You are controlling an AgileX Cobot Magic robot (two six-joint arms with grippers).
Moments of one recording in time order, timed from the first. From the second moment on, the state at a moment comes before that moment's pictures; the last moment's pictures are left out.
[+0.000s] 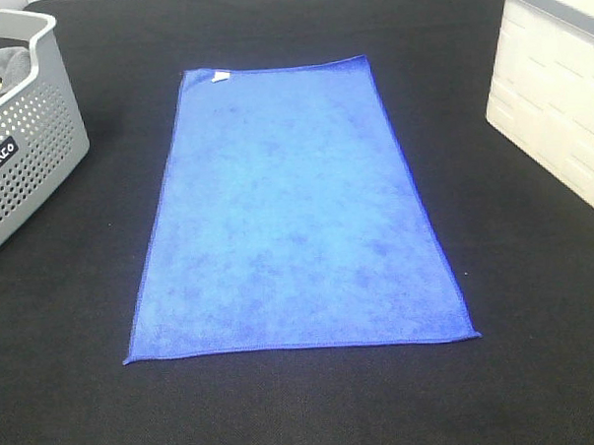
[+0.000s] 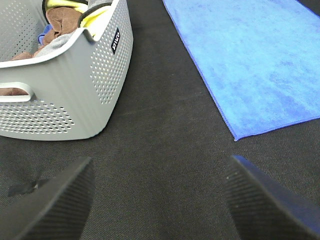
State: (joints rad) left arm -0.04 0.00 -0.51 -0.09 1.05 0.22; right arm -0.01 -0.01 -0.50 0.09 1.06 -0.04
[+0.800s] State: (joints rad) left arm -0.04 0.00 -0.51 -0.09 1.00 0.18; right arm -0.01 0.00 -0.50 0.09 1.06 -0.04
